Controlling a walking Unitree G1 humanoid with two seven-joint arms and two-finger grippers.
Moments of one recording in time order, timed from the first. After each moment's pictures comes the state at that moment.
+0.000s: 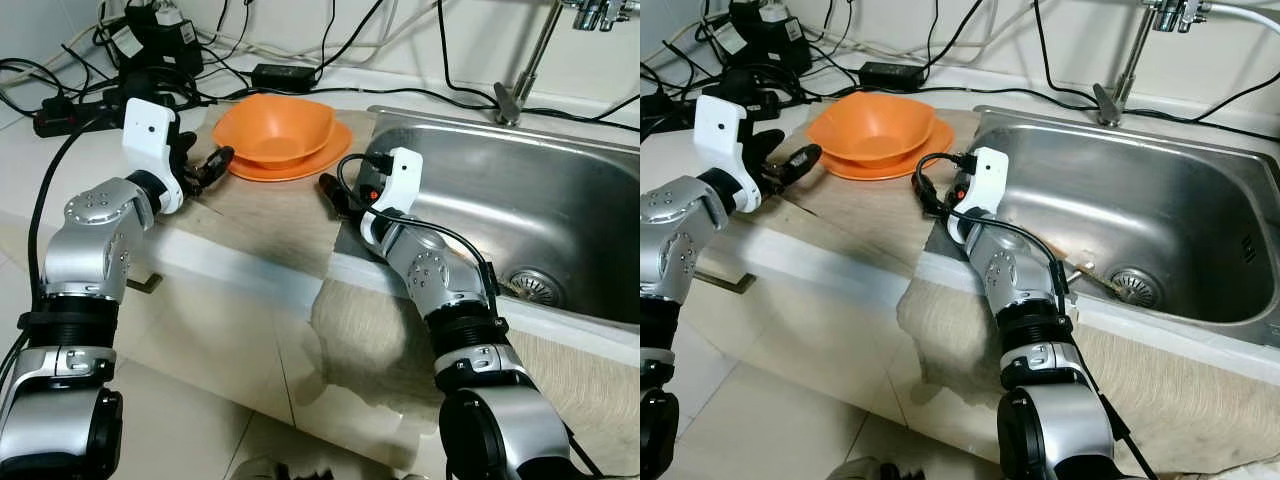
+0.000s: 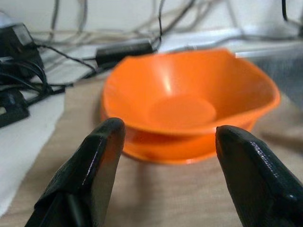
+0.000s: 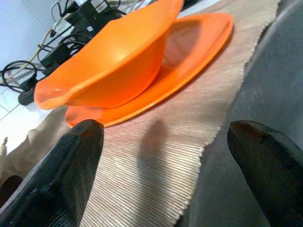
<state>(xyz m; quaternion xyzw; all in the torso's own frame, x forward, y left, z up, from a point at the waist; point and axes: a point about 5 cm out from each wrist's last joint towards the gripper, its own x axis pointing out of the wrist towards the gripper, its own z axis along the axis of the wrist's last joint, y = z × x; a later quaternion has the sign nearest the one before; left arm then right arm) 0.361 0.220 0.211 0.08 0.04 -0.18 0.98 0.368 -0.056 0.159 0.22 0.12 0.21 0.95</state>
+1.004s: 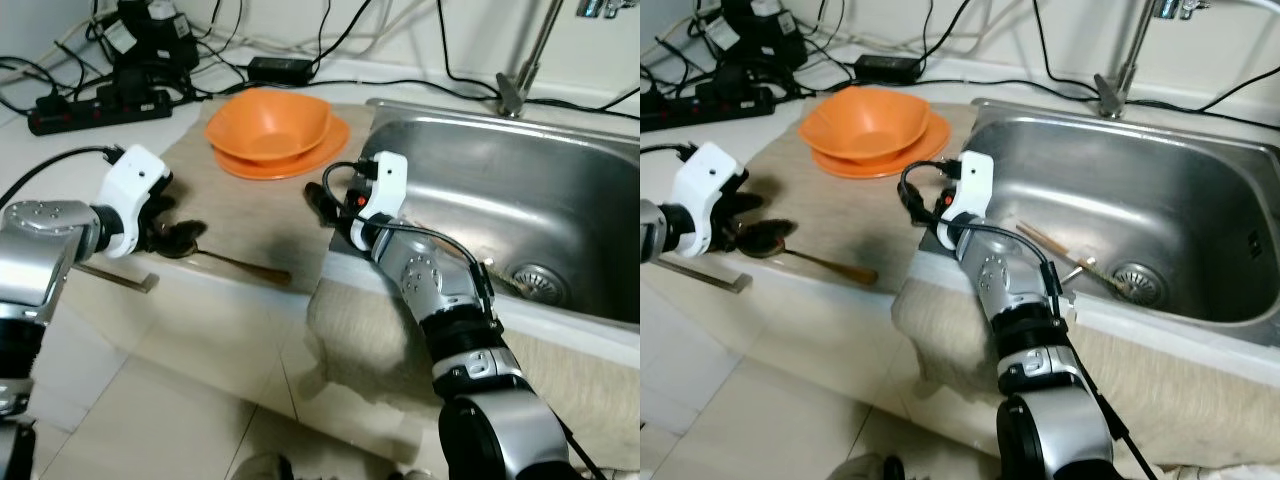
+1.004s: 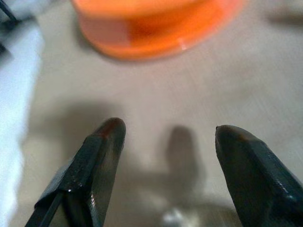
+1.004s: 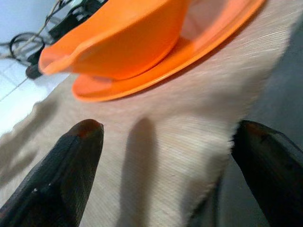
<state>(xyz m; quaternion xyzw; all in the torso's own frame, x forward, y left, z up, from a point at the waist) 0.331 0.245 0.210 0.20 0.17 -0.22 0.94 0.362 -0.042 0.153 0.19 0.13 0.24 0.94</state>
